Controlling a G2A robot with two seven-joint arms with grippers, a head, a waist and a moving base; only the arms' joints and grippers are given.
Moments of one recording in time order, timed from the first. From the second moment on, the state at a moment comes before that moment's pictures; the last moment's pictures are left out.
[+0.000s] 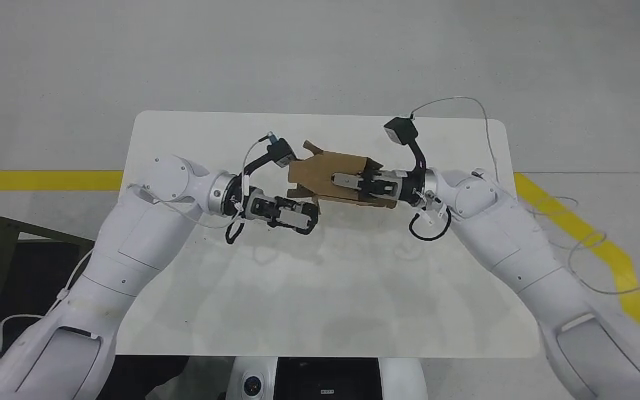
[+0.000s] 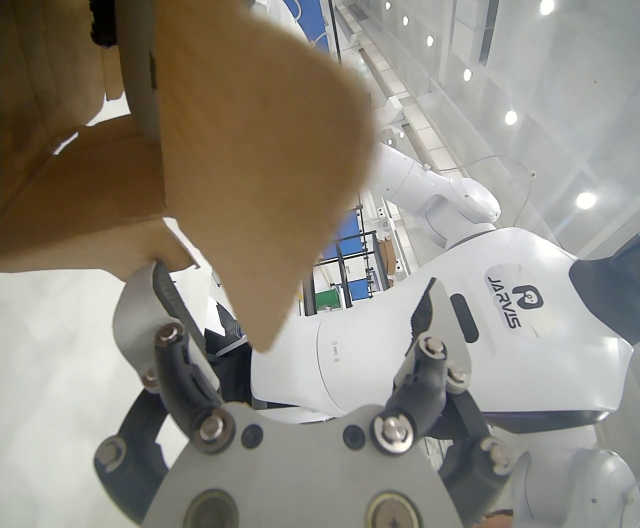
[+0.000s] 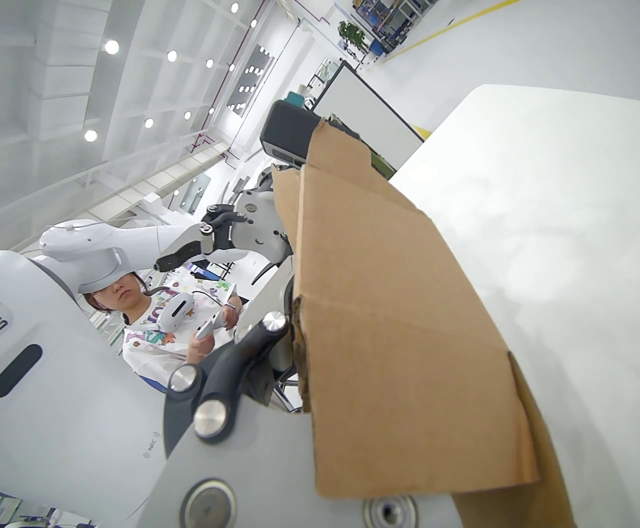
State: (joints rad) left arm 0.70 -1.03 -0.92 -1.34 -0.66 -0.36 -1.46; right arm -0.58 -1.12 0.67 -1.10 0.51 -0.89 0.87
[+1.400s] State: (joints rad) left arm 0.68 -1.00 -1.01 -1.23 -0.50 -0.43 -1.39; right arm -0.69 -1.07 0.86 -1.14 0.57 -0.77 1.05
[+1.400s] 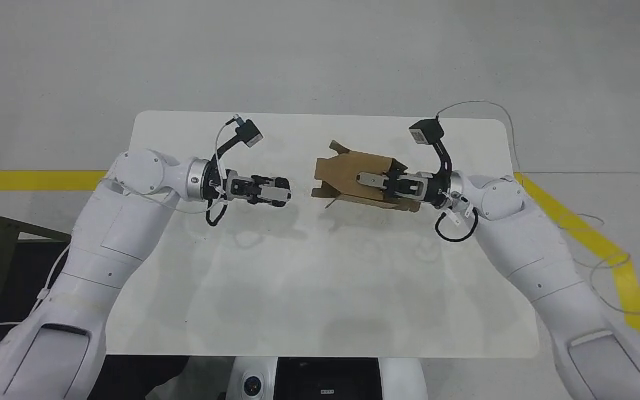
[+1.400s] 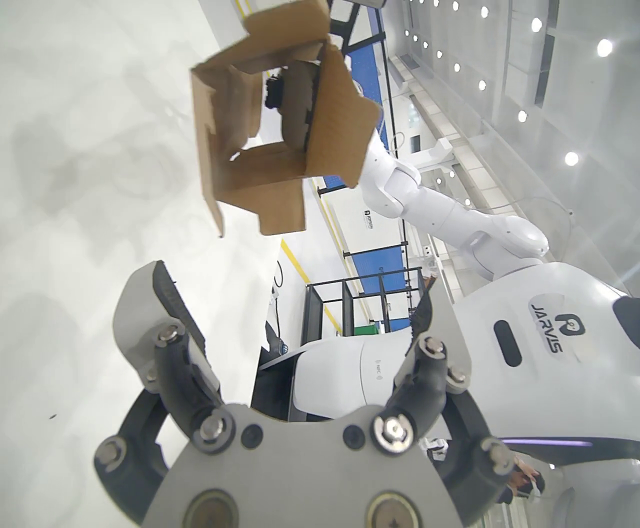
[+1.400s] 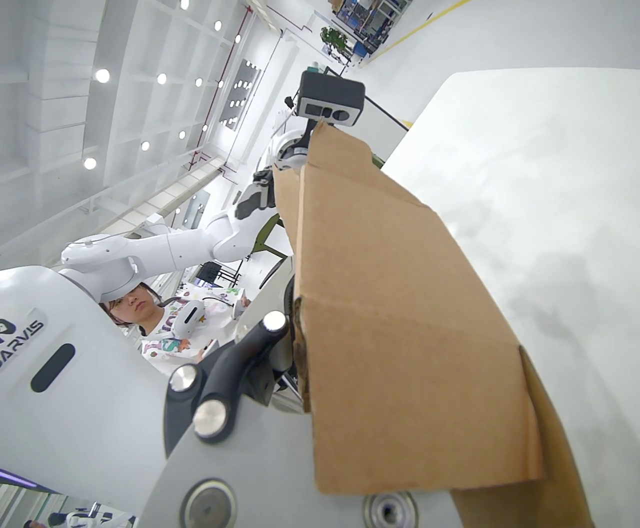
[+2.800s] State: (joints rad) left arm 0.68 -1.00 -0.98 -1.21 -0.43 -0.45 -1.37; right arm -0.69 -1.10 0.71 -1.32 0.74 -0.77 1.05
